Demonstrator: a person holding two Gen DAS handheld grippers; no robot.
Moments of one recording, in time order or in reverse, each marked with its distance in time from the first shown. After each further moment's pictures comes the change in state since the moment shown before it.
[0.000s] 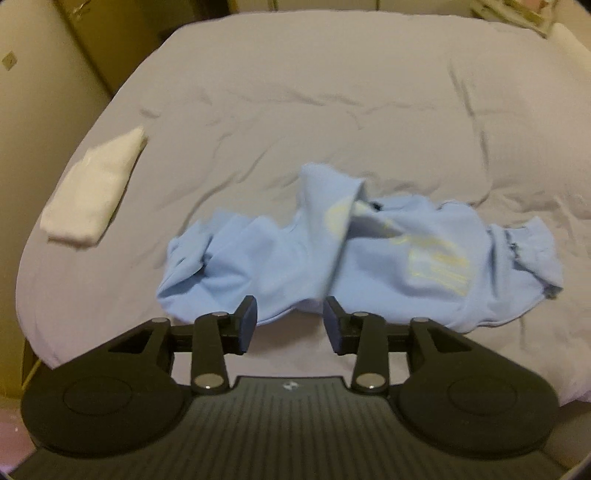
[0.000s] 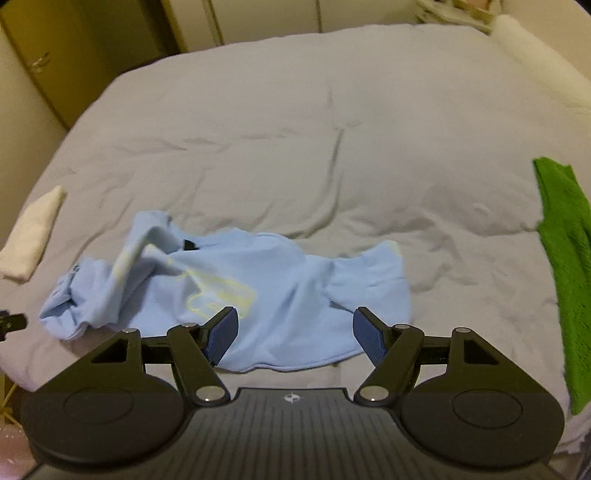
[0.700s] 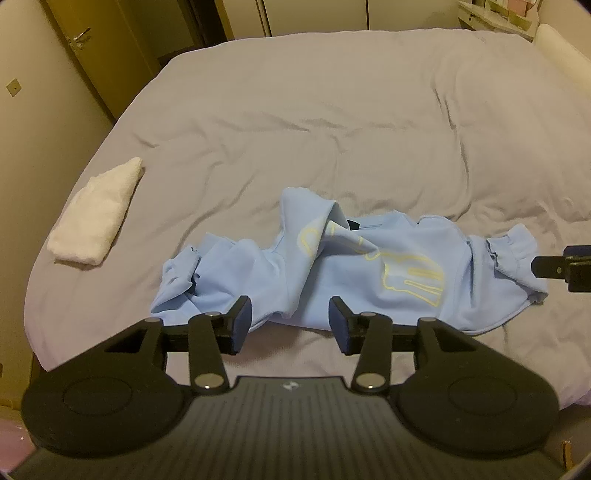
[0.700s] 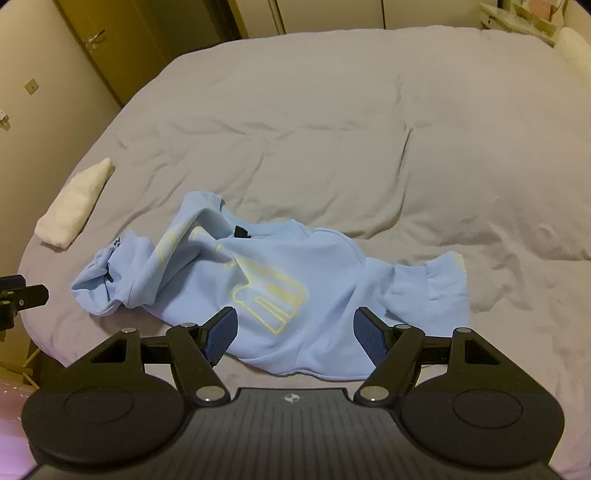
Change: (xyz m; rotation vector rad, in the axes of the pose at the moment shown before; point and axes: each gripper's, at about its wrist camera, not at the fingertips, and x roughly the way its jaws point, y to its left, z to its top) left arm -0.027 -0.031 0.009 0.026 -0.050 0.019; right arm 0.039 0.026 0.006 -0.095 0.026 0.149
